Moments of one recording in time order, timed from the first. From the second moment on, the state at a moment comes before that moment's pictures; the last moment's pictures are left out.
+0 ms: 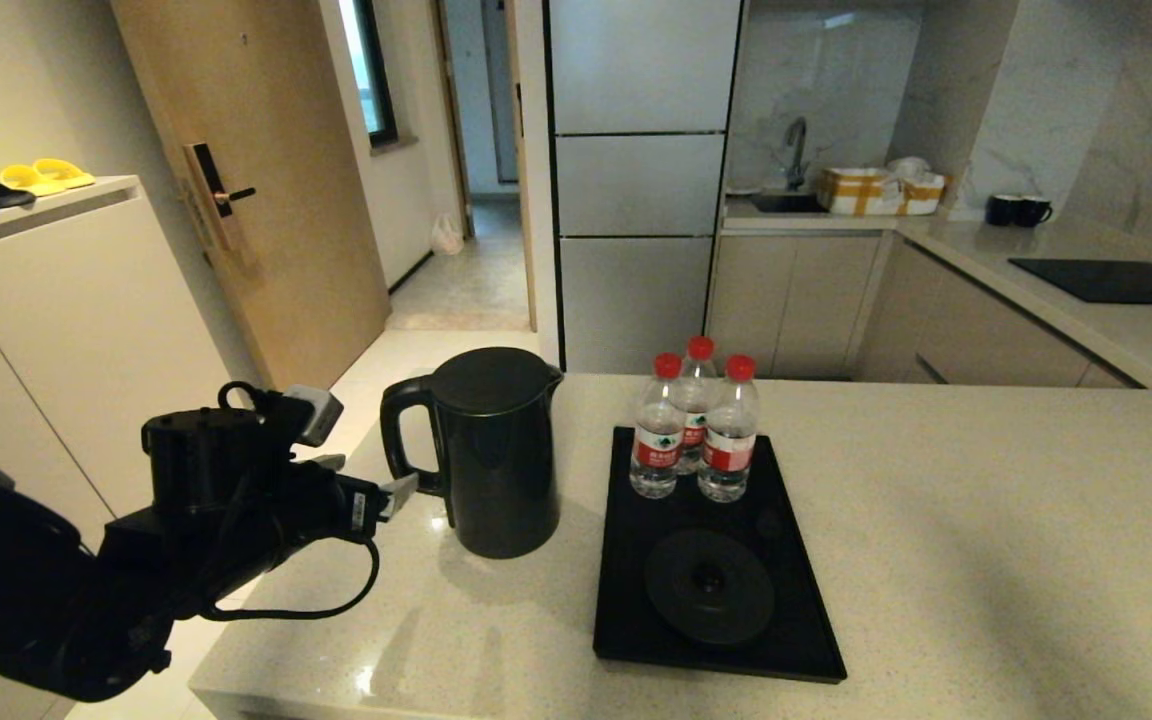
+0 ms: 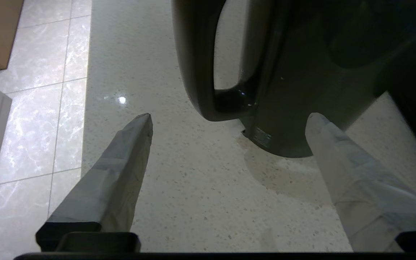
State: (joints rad) left arm -0.18 1.86 -0.51 -0.98 -0.07 0.11; right arm 0.00 0.00 -0.07 0.17 -0.01 0.00
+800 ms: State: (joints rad) left arm -0.18 2.12 -0.71 -1.16 0.11 0.12; right arm 0.00 0.00 -0.07 0.17 -0.01 0.00
